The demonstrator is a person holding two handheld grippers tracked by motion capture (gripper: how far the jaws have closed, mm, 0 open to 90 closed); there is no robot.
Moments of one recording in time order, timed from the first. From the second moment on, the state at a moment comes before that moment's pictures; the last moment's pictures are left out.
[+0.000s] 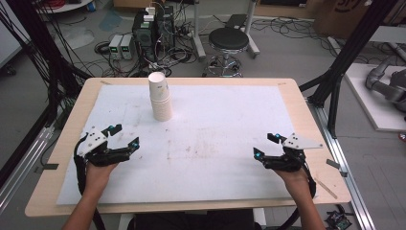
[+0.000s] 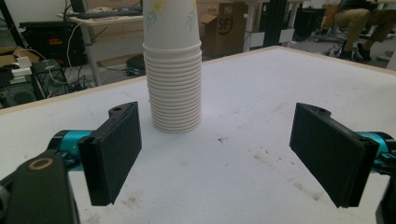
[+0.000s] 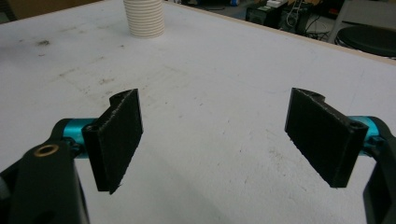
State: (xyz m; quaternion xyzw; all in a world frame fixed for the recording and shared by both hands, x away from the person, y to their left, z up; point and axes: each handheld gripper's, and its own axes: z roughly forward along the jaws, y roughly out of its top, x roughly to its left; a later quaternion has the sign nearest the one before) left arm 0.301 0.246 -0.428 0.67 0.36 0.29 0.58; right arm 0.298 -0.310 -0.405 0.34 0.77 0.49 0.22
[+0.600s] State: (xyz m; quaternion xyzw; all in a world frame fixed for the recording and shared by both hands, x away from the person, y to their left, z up) left arm 0.302 0.248 -0.432 0.69 0.35 0.27 0.58; right arm 0.296 -0.313 -0.403 0.34 0.77 0.49 0.22
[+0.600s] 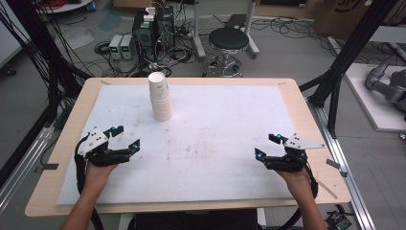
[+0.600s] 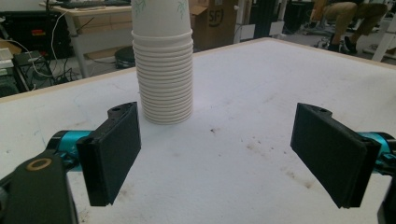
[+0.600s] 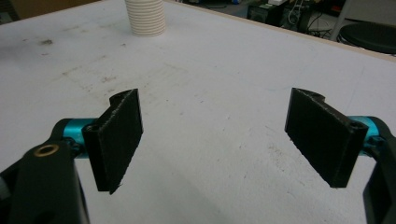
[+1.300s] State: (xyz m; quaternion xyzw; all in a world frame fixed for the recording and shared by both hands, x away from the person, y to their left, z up) left arm 0.335 0.247 -0.394 0.68 0.34 0.26 0.60; right arm 0.298 -0.307 -0.401 0.34 0.78 0.49 0.21
